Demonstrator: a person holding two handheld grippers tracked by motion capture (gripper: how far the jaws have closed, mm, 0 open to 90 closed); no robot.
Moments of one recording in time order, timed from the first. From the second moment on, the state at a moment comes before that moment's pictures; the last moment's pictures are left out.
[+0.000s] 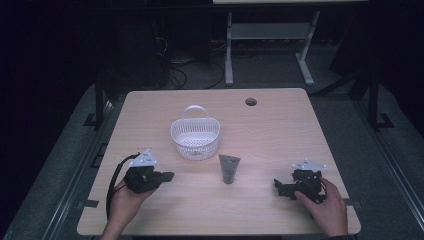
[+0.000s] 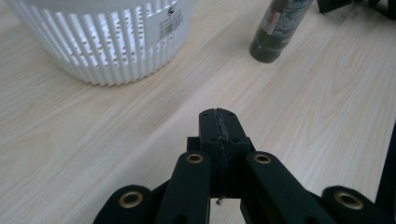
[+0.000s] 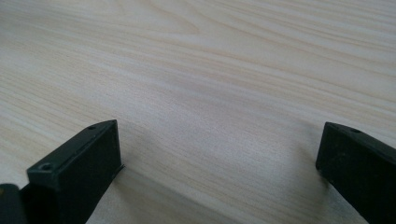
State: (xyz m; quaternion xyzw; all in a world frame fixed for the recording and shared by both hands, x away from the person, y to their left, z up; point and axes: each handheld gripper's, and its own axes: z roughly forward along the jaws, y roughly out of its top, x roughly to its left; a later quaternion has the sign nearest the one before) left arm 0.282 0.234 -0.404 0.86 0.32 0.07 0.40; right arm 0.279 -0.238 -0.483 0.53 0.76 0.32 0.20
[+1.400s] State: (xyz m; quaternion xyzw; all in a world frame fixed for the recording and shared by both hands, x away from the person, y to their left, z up) left arm 0.308 0.159 -0.355 0.87 0.24 0.05 0.43; right arm 0.279 -0.238 -0.483 0.53 0.76 0.32 0.20
